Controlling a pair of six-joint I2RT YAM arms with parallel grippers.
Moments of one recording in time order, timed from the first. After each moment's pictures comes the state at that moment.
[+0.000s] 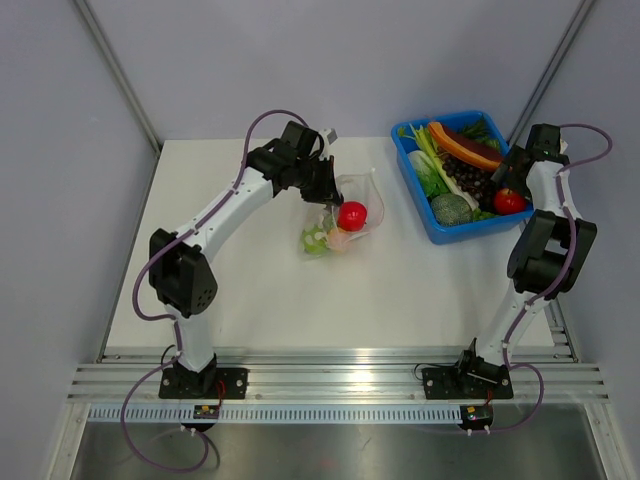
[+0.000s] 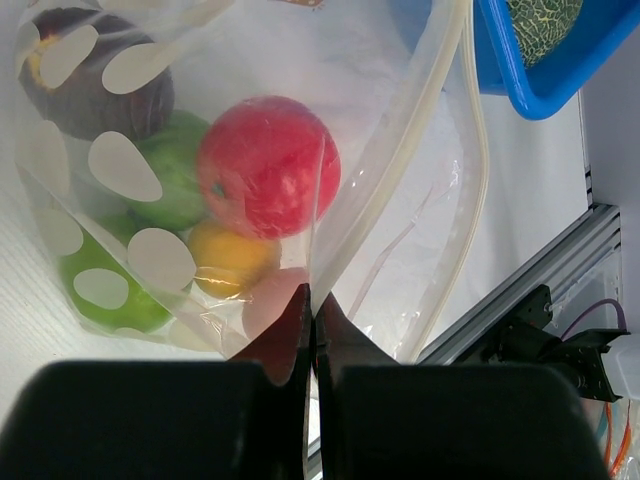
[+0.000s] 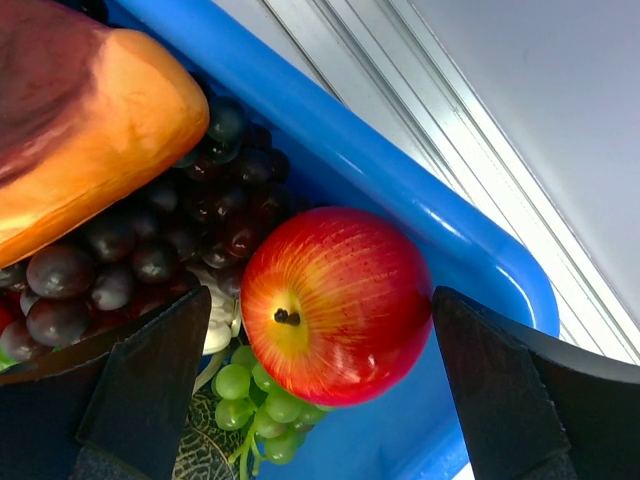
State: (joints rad) left arm -0.56 1.89 1.84 -0.78 0.34 -0.44; right arm -0.33 1.98 1.70 -0.63 0.18 0.30
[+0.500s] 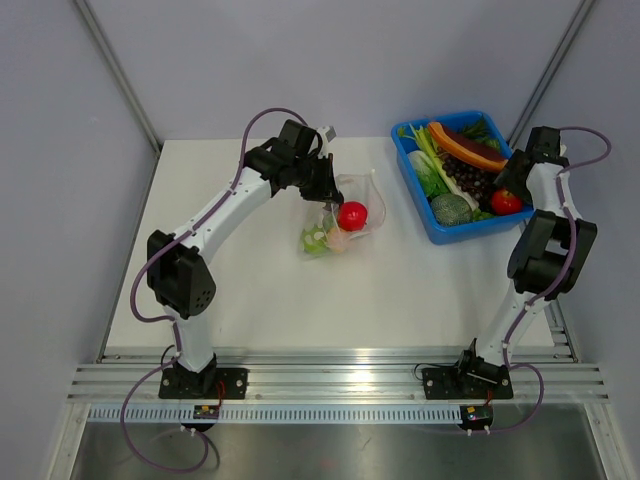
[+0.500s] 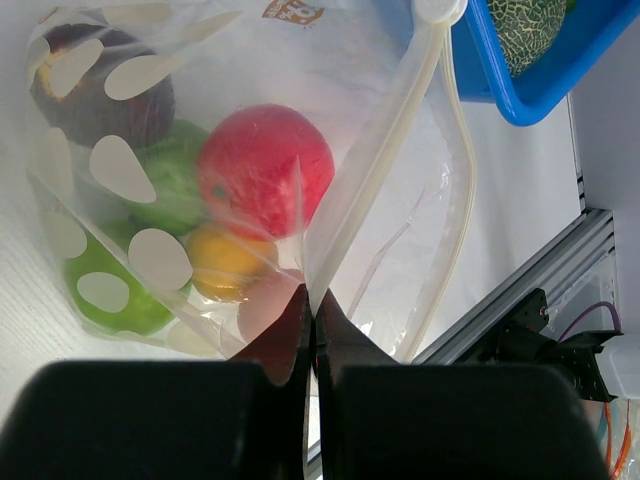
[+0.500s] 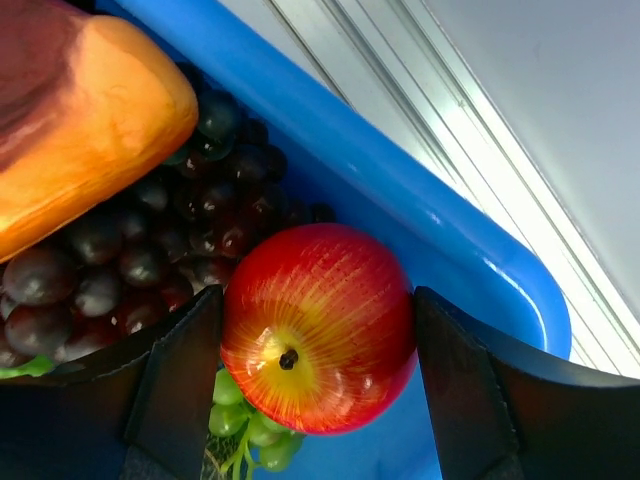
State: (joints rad) left arm -0.56 1.87 1.84 -0.76 0.34 -0.44; right arm -0.33 2.00 1.71 -0.63 0.16 0.29
